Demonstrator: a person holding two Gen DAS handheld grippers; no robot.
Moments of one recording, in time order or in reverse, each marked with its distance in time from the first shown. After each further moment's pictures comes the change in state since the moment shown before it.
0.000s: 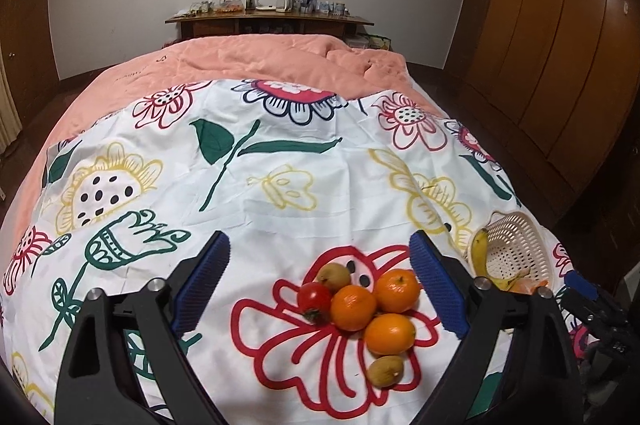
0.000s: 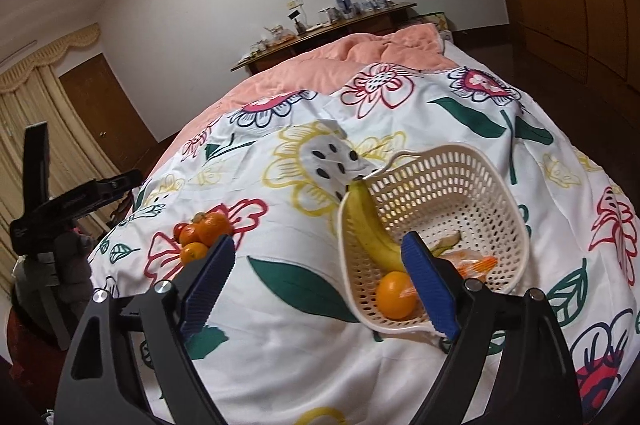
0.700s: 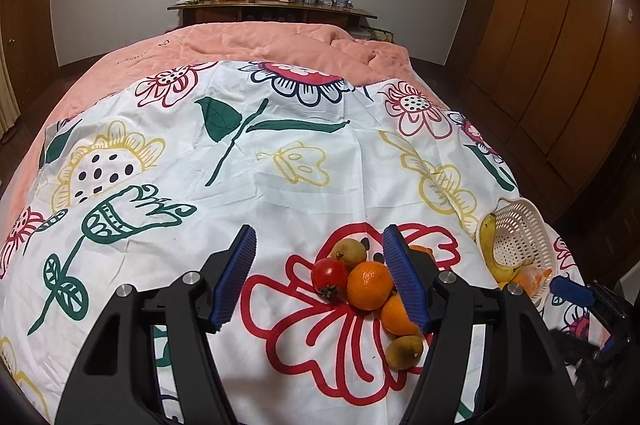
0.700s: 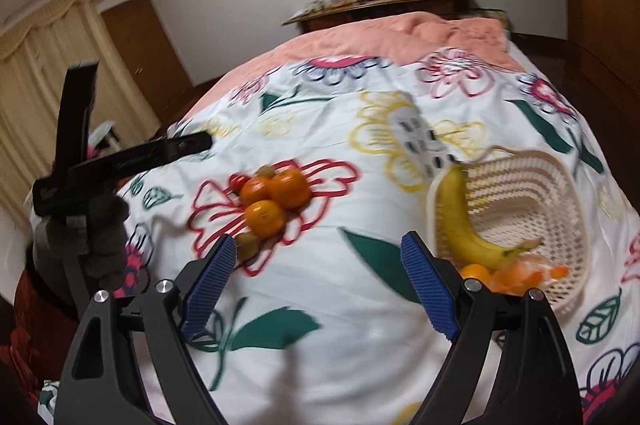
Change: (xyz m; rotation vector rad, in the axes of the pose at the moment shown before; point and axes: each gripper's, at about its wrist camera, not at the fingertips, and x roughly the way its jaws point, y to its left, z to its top) left arm 0.004 0.016 -0.019 -0.028 0.021 -0.015; right arm 0.024 0.078 -0.011 -0.209 0.148 0.107
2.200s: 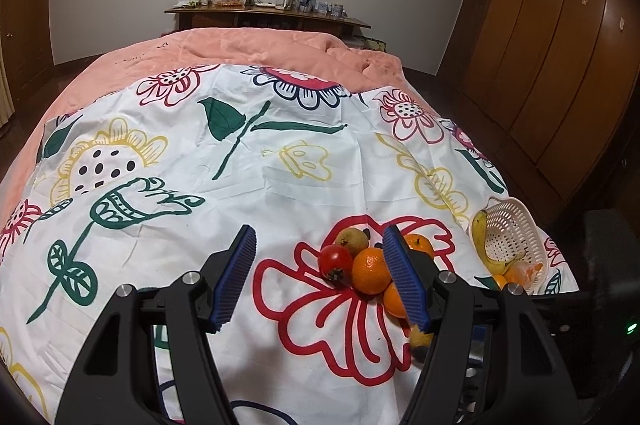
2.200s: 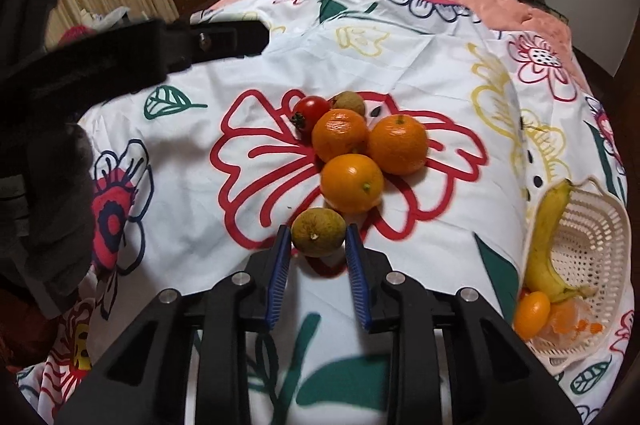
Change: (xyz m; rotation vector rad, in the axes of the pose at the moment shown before) left arm -0.012 0.013 -0.015 -0.016 -0.030 -0.041; right arm 0.081 0.072 0.002 -0.235 0.297 -0.025
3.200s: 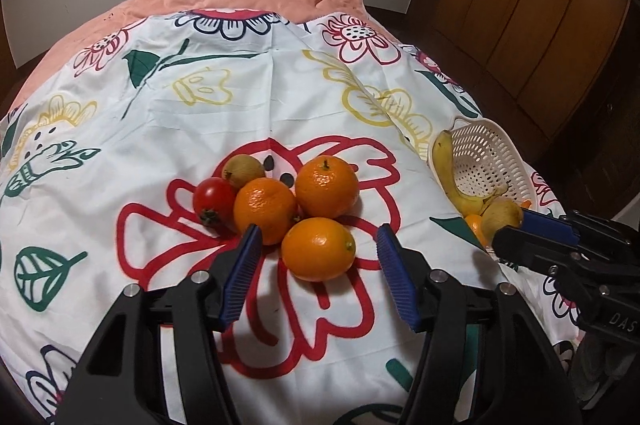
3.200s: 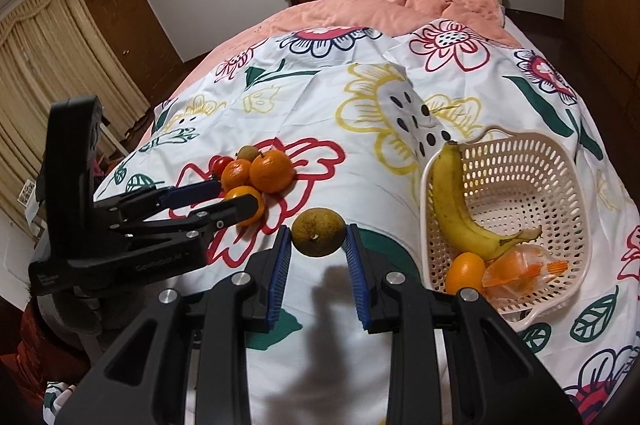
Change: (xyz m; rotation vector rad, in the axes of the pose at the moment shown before) left arm 0.056 -0.071 -0.032 0.107 0.216 -0.080; right arm -0.058 -0.091 -0.034 0.288 -0.194 0.003
